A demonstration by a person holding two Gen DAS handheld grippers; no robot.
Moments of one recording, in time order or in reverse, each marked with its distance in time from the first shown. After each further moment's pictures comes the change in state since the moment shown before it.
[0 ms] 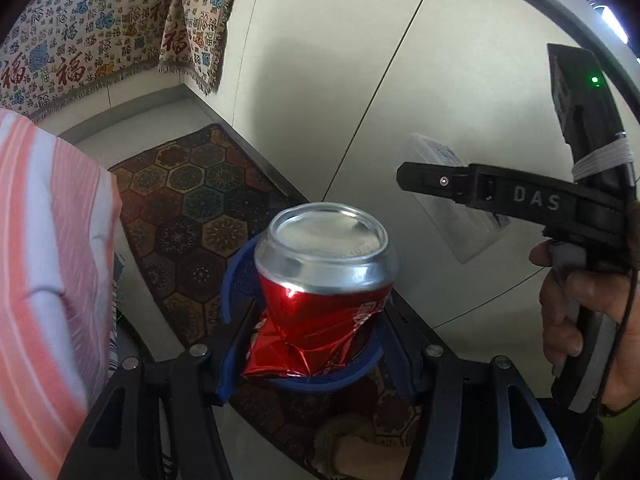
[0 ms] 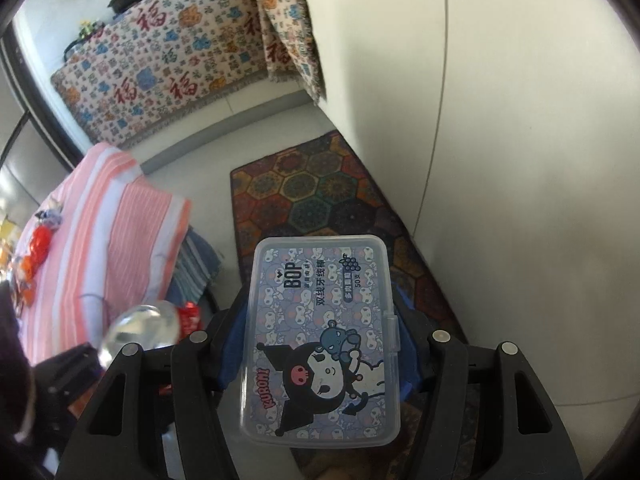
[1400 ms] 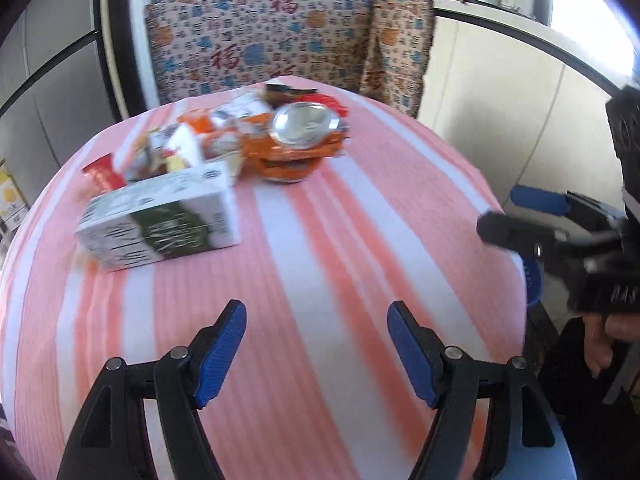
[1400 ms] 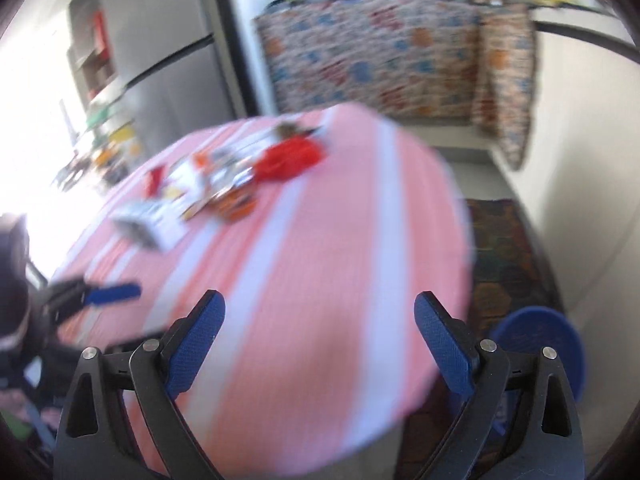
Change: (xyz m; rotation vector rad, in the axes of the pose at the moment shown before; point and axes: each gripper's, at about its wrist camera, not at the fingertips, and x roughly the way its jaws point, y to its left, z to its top) left arm -0.255 0.195 -0.185 -0.218 -0.179 0.471; right arm -0.037 0.339 -0.132 -0.522 -0.097 0.361
